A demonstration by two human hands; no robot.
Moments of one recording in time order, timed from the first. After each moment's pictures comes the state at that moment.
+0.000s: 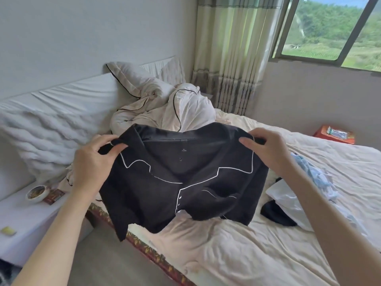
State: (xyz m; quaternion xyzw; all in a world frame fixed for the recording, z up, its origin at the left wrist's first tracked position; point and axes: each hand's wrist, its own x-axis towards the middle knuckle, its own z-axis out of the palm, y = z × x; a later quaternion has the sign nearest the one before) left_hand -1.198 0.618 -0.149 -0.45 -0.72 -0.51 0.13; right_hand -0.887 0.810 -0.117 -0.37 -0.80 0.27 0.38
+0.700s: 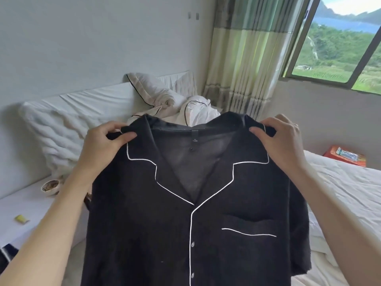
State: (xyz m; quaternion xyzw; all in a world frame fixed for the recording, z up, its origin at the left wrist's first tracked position) left_hand -1.182 0.586 -0.100 -0.41 -0.70 -0.58 0.02; right_hand -0.880 0.784 -0.069 -0.37 -0.81 0.06 0.44
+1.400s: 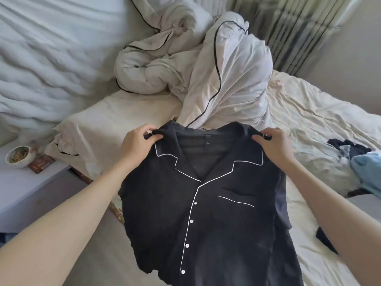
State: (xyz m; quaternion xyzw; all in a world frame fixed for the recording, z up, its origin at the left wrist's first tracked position) left_hand -1.394 0.836 -0.384 -0.35 -0.84 -0.40 -0.11; right_hand -1.115 1.038 -0.353 -0.52 -0.80 0.23 0.19
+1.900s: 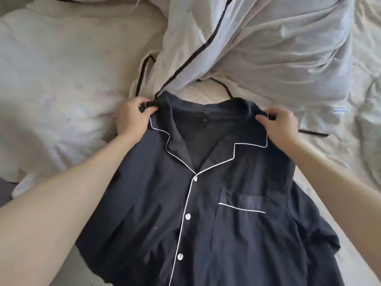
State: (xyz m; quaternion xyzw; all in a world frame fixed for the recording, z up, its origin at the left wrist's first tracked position) left_hand -1.459 1.000 -0.646 -0.28 -0.88 -0.34 -0.16; right_hand -1.189 1.191 -0.631 -0.56 -0.77 0.29 0.09
